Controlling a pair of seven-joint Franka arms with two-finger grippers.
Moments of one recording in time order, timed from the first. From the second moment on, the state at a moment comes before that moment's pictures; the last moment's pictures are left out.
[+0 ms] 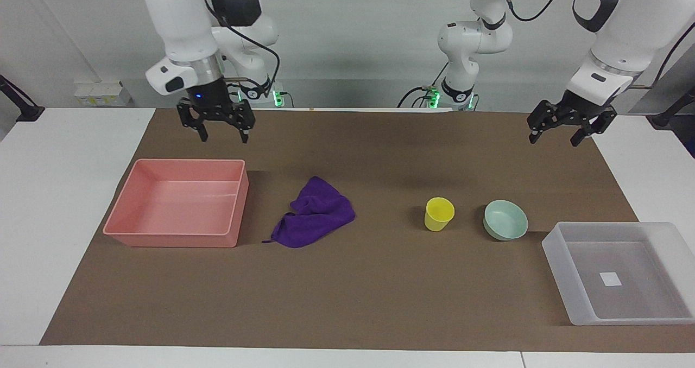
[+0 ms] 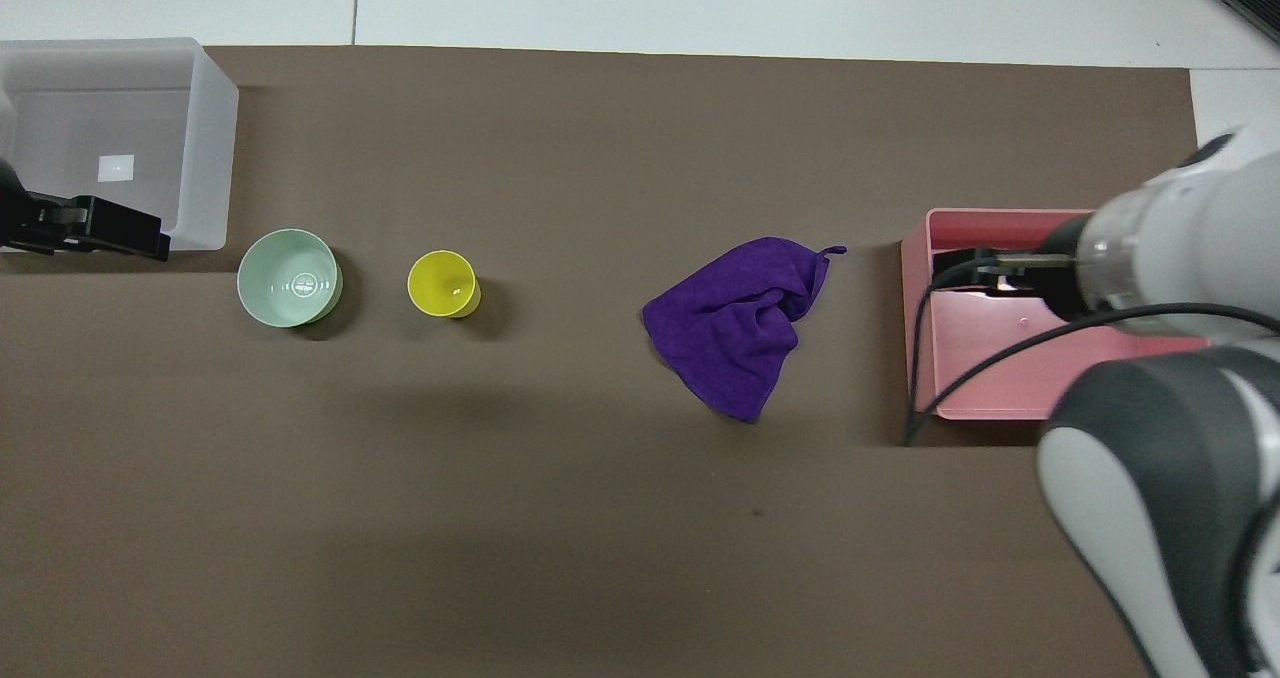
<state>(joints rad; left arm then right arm) -0.02 0.05 -0.02 -1.56 -0.03 1.66 0.07 0.30 -0.04 -0.08 -1.83 -0.02 1.93 0.30</state>
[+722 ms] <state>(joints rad) 0.02 0.15 -0.02 -1.84 -0.03 2.12 0.06 0.43 0.32 -0.08 -1.88 -0.01 2.35 0.41</state>
